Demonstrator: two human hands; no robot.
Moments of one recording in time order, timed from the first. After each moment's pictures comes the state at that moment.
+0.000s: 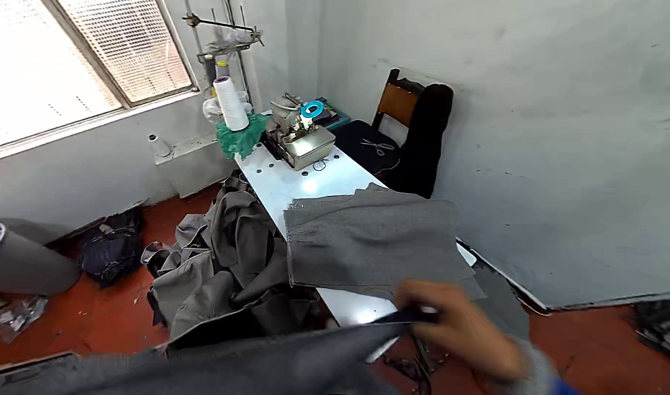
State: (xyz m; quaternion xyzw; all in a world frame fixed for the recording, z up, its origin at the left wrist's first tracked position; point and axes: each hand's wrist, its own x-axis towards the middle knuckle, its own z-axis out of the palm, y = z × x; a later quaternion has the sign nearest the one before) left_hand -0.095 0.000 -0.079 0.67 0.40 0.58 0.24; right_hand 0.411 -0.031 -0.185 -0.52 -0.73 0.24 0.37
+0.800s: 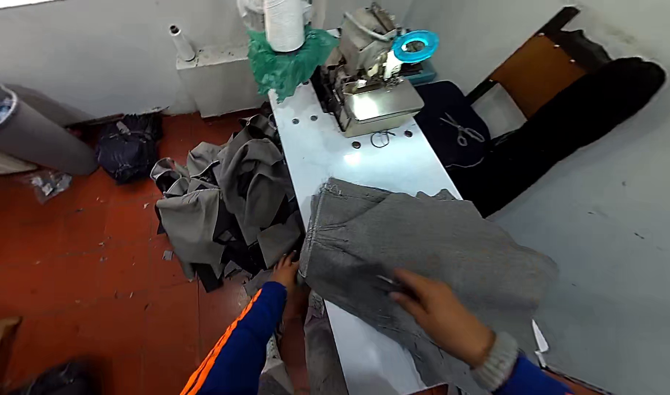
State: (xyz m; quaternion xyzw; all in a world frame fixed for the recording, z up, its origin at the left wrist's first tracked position) left_hand 0.118 0.155 -0.528 0.64 0.59 -0.04 0.48; right_hand 0.413 0.147 -0.281 -0.57 -0.72 0.39 0.04
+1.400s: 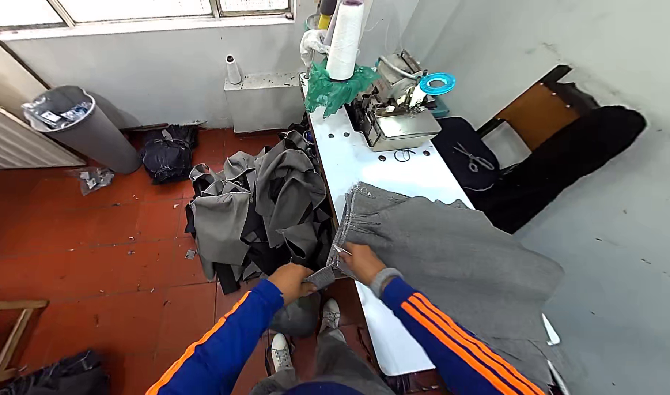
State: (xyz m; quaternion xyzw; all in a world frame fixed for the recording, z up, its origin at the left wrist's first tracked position) left_hand 0.030 0.092 -0.310 0.71 0.49 -0.05 0.50; right_hand 0.256 0.150 -0.337 -0.59 -0.71 0.38 -0.08
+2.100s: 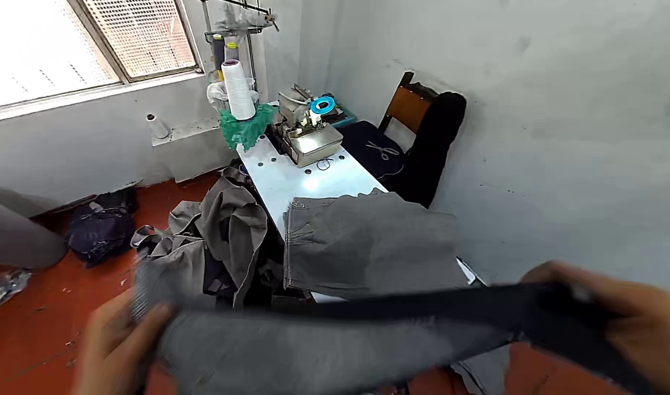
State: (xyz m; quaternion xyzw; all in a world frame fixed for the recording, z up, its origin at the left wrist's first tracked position) left_hand -0.022 0.041 -0.115 0.65 0.45 0.49 0.35; right_hand 0.477 -0.036 -0.073 -0.64 -0.70 0.15 0.27
